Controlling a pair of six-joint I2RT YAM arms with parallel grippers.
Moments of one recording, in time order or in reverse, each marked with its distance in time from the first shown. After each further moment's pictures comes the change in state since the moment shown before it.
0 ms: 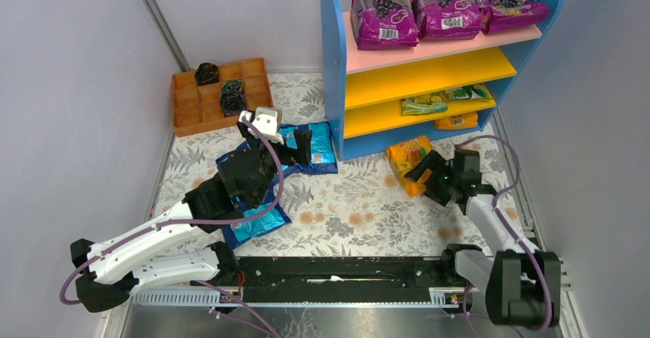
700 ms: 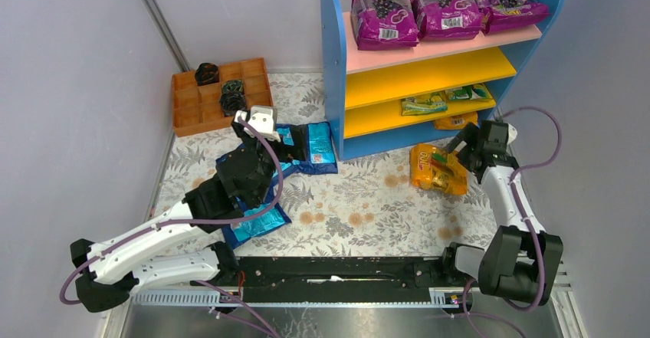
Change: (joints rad) left arm 0.000 0.000 0.000 0.031 -0.075 0.027; right arm -0.061 0.100 0.351 -0.173 0.384 -0.134
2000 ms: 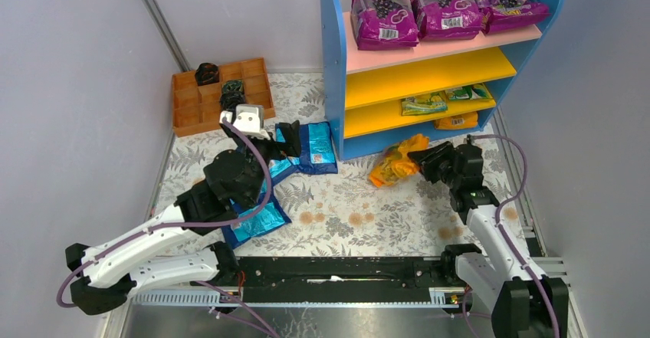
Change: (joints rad) left arm 0.000 -0.047 0.019 0.025 -0.032 -0.006; right arm 0.271 -0.288 -0.351 0.357 -0.294 0.555
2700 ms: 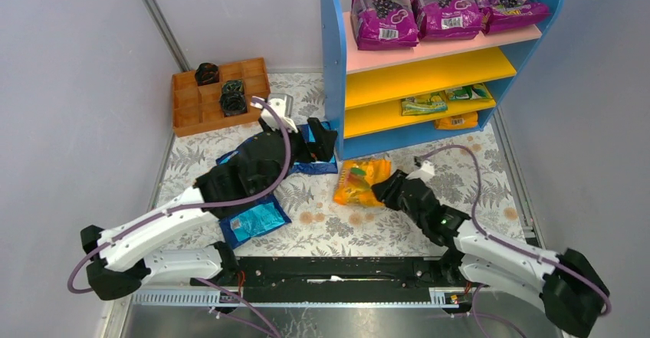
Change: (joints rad) left arm -0.003 0.219 0.150 -0.255 0.283 -0.486; right arm 0.738 0.008 -0.161 0.174 0.546 -0.089
